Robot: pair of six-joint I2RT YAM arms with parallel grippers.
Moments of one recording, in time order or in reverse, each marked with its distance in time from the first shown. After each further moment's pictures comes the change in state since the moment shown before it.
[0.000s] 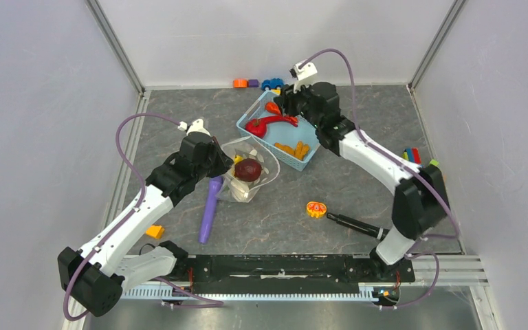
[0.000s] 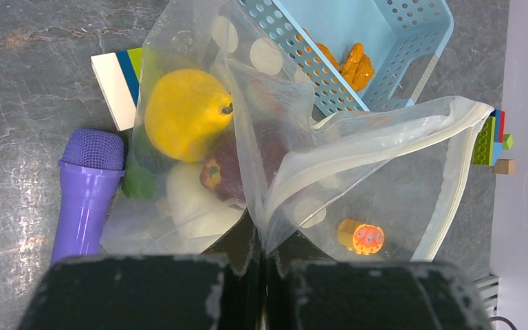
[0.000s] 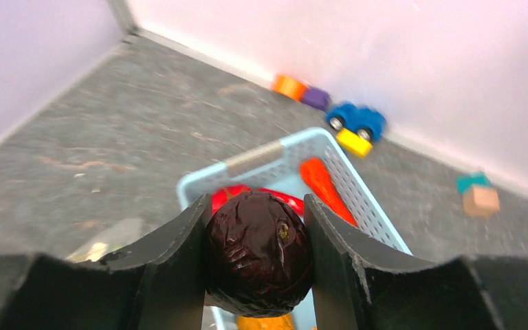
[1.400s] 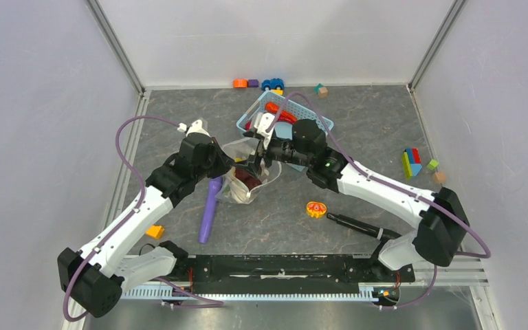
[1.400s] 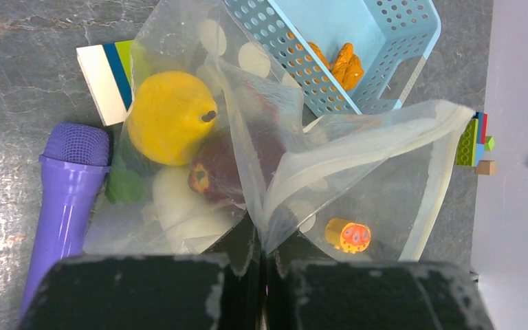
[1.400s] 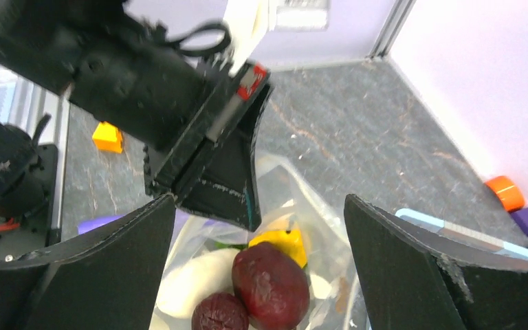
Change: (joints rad) left arm 0.000 -0.006 -0.008 0.010 0.013 -0.040; right arm 0.315 -0.251 -0.230 0.037 -0.441 -0.237
